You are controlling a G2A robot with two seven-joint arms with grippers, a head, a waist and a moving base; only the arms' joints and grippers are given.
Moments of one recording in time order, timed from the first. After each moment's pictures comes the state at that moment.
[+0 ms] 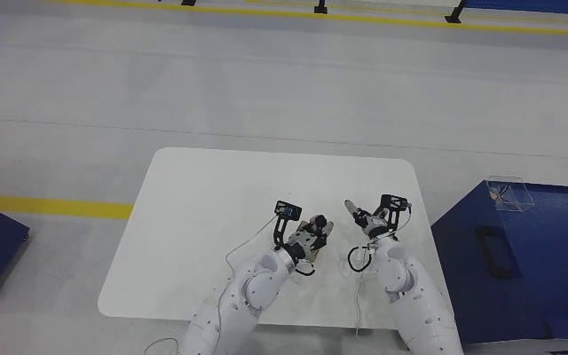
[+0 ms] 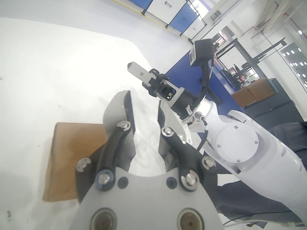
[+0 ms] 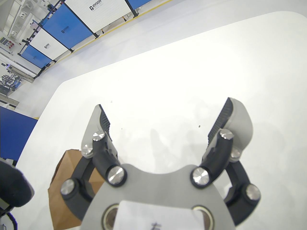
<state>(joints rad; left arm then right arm) 0.97 -1.59 -0.89 -1.06 0.79 -0.31 -0.05 -1.14 -1.34 1.41 -1.12 -0.88 -0.14 0.00</state>
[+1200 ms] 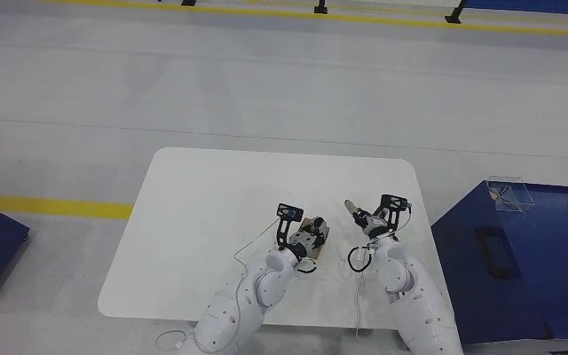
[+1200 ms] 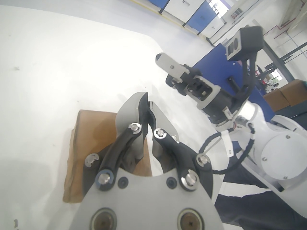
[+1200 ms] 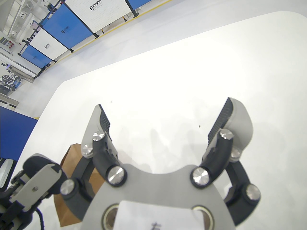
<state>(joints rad) 0.89 -1.65 -0.83 -0.83 0.80 -0.24 0.05 -1.14 -1.34 1.41 -1.12 -0.88 -0.14 0.00</state>
